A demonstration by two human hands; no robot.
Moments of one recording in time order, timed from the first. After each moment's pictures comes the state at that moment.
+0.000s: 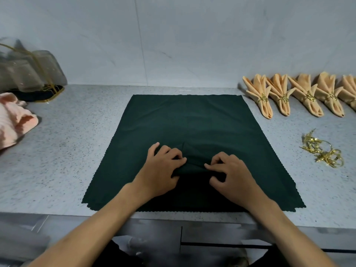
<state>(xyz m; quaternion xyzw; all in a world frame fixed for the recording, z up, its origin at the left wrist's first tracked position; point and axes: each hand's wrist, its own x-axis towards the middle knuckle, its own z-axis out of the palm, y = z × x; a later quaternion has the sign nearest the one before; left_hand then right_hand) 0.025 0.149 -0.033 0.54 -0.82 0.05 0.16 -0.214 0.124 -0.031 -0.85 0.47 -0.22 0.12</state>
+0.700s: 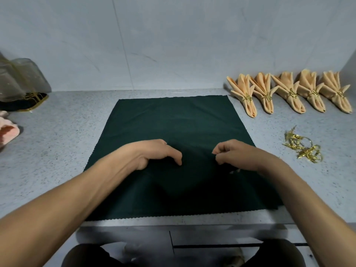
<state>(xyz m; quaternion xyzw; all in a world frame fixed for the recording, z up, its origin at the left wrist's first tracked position) -0.014 0.106 0.060 0.66 -0.46 -0.58 0.13 -0.260 0.082 0.051 -0.73 0.54 -0.05 0.41</state>
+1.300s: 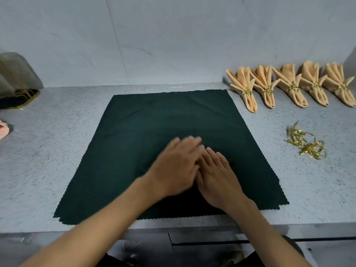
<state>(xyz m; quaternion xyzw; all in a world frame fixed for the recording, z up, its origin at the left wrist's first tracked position) -0.054 0.121 -0.003 0.52 -0.85 0.01 0.11 -0.215 0.124 -0.041 -0.85 0.53 -0.06 0.05</state>
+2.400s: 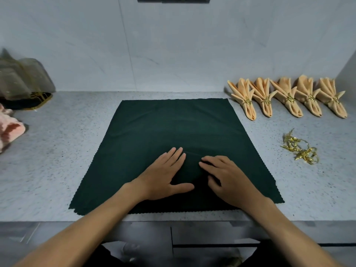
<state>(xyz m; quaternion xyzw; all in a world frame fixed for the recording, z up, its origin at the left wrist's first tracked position) -0.005 0.141 -0.023 0.53 -0.84 -0.13 0.01 -0.249 0.124 -0.031 -0.89 0.43 -0.15 0.06</state>
